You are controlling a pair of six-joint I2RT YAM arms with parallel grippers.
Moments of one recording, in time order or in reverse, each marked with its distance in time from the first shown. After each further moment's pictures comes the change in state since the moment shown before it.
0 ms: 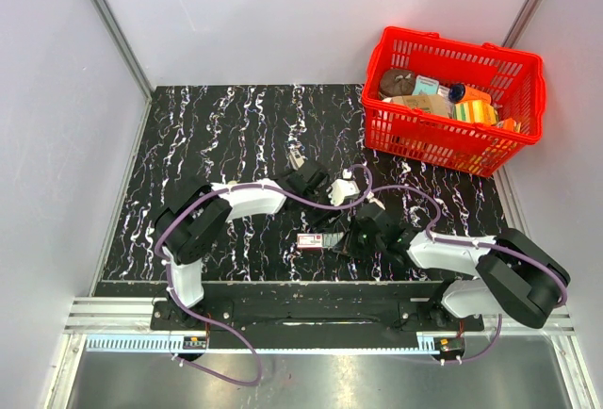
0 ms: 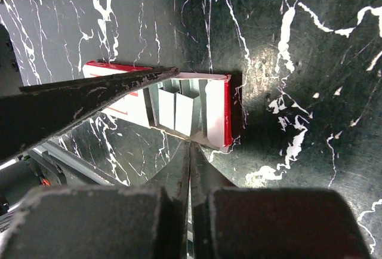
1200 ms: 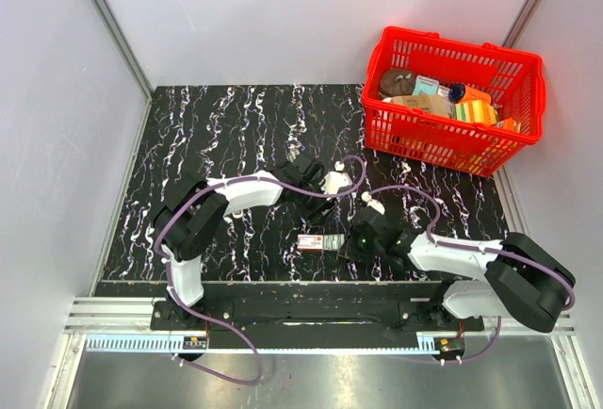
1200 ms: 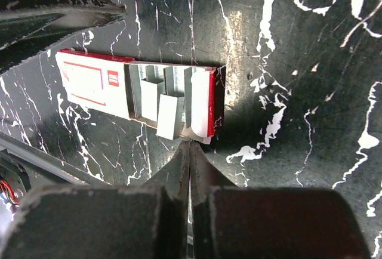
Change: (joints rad) left arm 0.061 0.006 0.055 -0.117 -0.045 0.004; right arm 0.058 -0.048 0.022 -0.137 0.097 -0.054
